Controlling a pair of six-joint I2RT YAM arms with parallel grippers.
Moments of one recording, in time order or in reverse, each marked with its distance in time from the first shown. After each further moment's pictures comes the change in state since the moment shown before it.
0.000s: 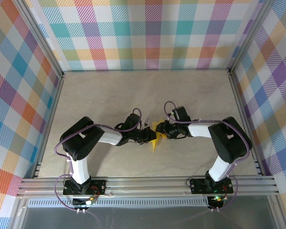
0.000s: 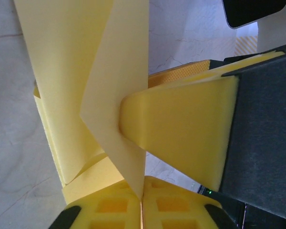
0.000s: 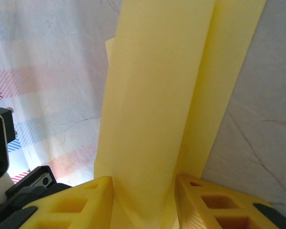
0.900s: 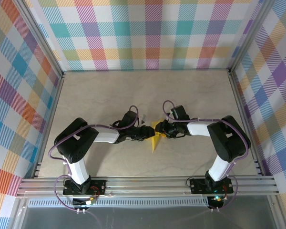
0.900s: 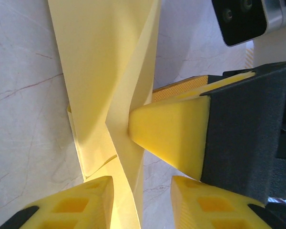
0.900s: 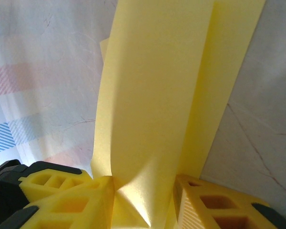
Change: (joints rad) left arm 0.038 -0.064 0.016 -0.135 -0.053 0.091; right arm 0.005 0.020 0.032 -0.039 0.005 -0.026
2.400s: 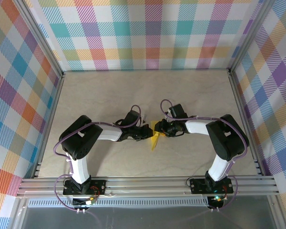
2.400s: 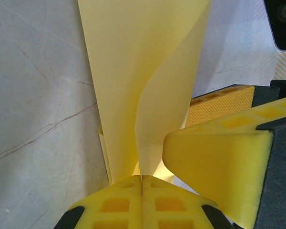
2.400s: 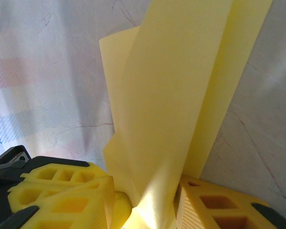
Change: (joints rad) left arm 0.000 0.064 0.052 -0.055 -0.061 0.056; right arm 0.013 0.024 0.055 -0.066 0.027 -0.056
